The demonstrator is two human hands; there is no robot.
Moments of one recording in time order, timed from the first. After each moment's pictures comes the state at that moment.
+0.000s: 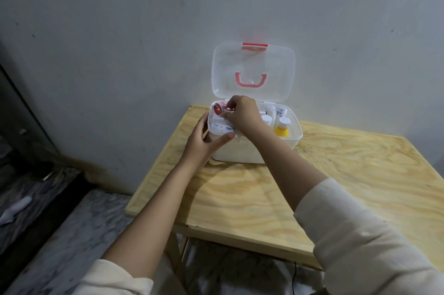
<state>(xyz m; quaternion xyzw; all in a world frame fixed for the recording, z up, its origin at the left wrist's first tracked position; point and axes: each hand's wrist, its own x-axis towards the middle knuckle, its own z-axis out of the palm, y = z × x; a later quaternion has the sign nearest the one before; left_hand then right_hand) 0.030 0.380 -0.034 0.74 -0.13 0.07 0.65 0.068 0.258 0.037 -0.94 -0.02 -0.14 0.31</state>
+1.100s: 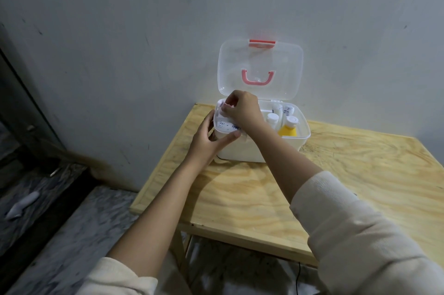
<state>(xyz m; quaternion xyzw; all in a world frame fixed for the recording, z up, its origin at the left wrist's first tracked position) 0.028 0.382 -0.032 0.75 -0.13 0.06 0.65 0.079 0.268 0.031 -0.92 -0.02 -0.15 0.37</state>
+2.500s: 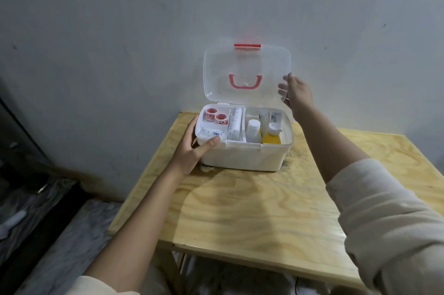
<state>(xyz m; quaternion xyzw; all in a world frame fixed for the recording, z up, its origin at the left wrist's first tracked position) 0.041 0.382 -0.029 0.73 -0.15 0.02 0.67 0.107 0.124 0.058 -0.73 0.14 -0.17 0.65</state>
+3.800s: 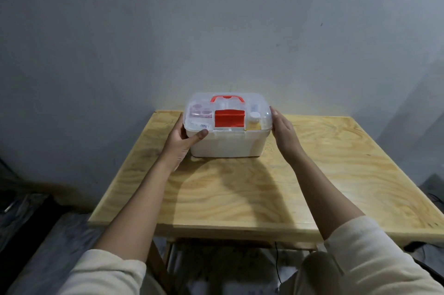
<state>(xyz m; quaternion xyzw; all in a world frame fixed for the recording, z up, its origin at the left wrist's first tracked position) 0.029 0.348 -0.030 0.67 -0.19 -0.03 0.72 -0.031 0.106 0.004 -0.77 0.06 -0.17 0.62</state>
